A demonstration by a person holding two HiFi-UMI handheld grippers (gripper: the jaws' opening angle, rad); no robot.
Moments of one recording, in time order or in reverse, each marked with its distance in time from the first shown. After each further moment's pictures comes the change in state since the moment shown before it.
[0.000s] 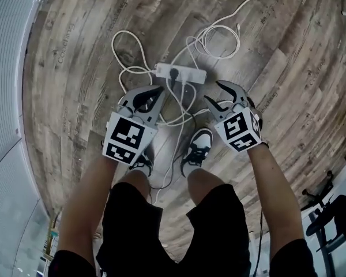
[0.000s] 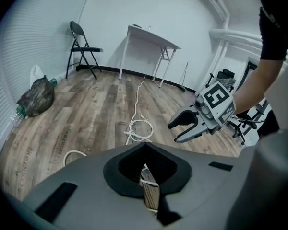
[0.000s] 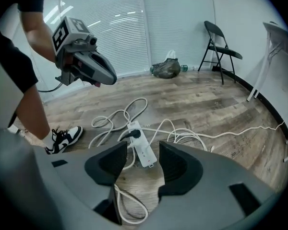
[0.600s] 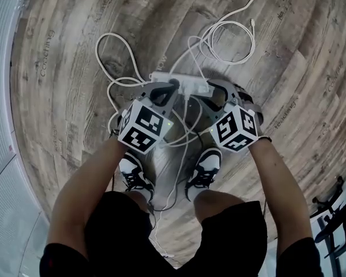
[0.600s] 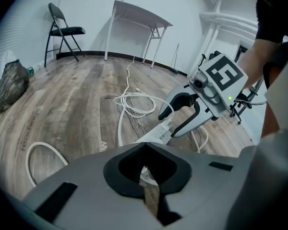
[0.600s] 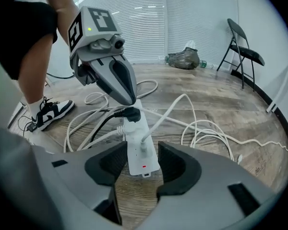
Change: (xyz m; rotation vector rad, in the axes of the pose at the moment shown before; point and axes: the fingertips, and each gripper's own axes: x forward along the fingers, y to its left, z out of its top) left arm 0.157 0.027 -0.111 0.117 0.158 -0.091; right arm 0.135 -0.002 -0.065 -0.193 0.027 0.065
